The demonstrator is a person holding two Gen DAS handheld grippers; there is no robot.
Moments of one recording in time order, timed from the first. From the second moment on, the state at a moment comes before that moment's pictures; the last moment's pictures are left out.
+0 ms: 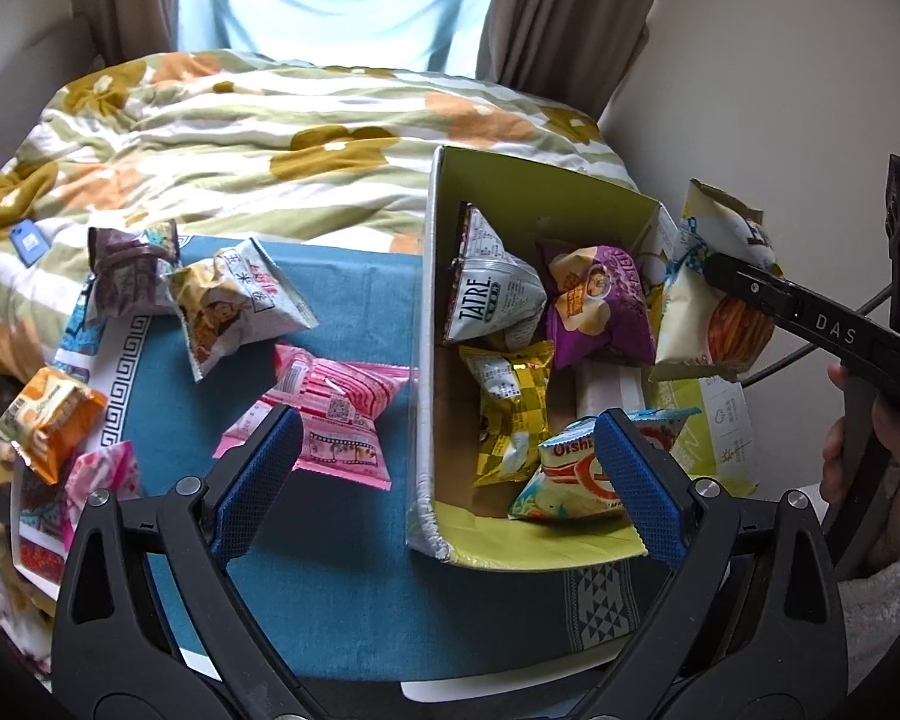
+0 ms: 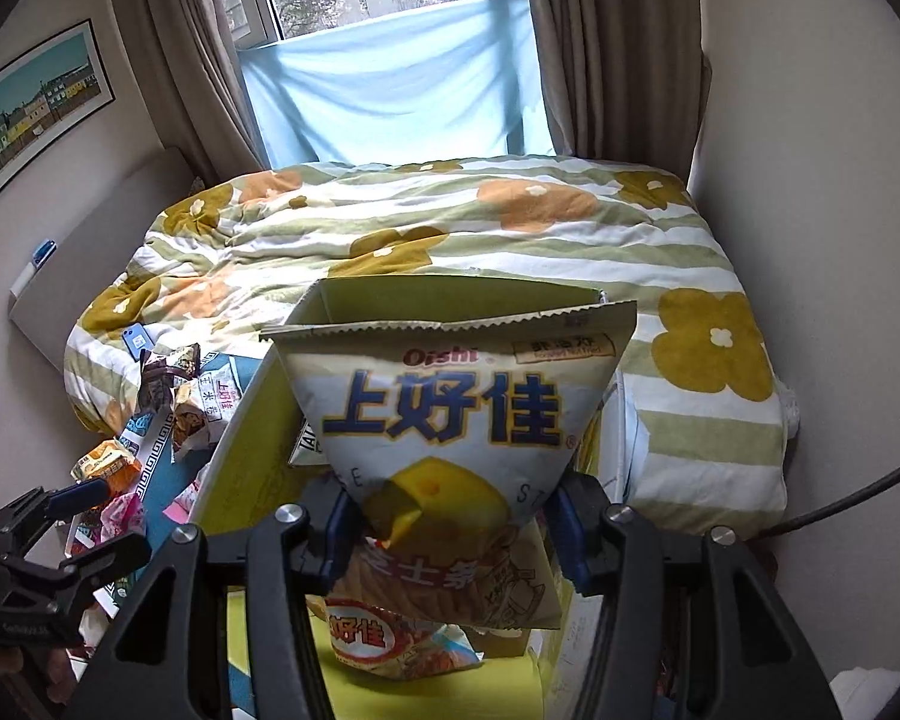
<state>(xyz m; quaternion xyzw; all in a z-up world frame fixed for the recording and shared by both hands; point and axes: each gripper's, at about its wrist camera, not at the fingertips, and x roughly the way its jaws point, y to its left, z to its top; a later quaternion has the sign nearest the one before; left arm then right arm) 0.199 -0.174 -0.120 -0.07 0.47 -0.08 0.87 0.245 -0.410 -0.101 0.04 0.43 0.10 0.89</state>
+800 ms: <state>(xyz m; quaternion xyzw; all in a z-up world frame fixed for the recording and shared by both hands) 0.163 -0.142 -0.088 -0.04 0.44 -0.09 0.89 0.208 -0.388 -0.082 0.04 0.40 0.11 0.91</state>
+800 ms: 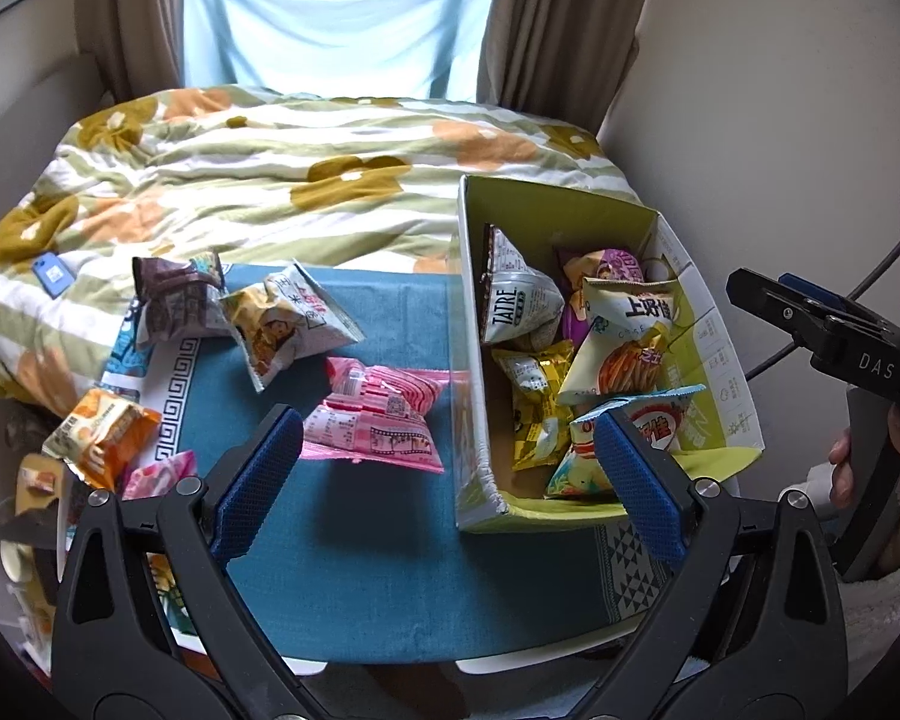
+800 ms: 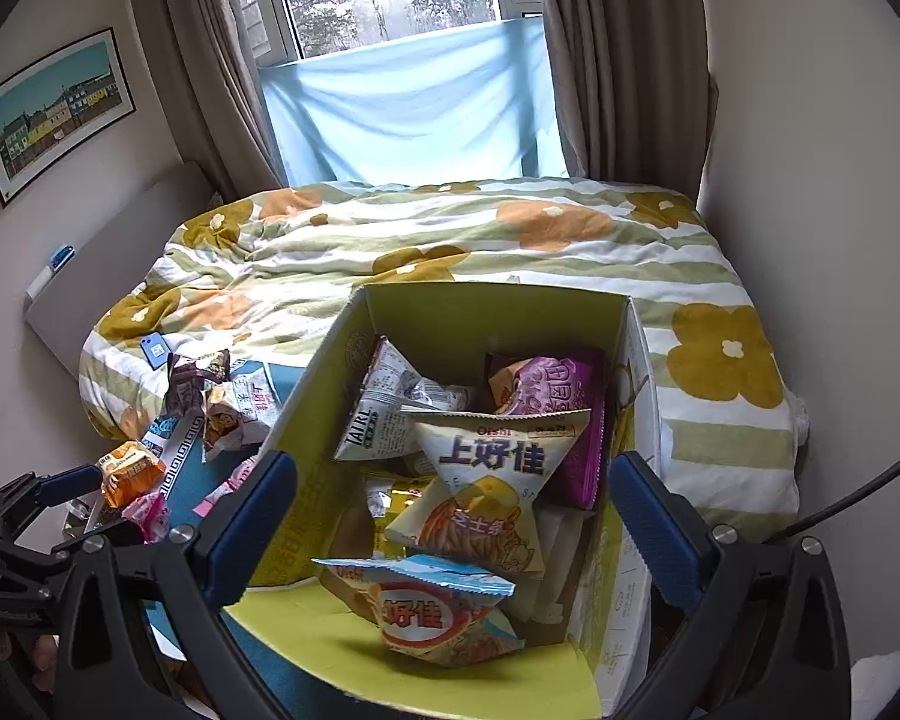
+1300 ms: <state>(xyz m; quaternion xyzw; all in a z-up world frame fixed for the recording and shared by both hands) 0.136 0.015 -0.045 0.00 0.41 -0.08 0.91 0.161 -0.265 -0.039 0.06 0.36 0.10 0.92</state>
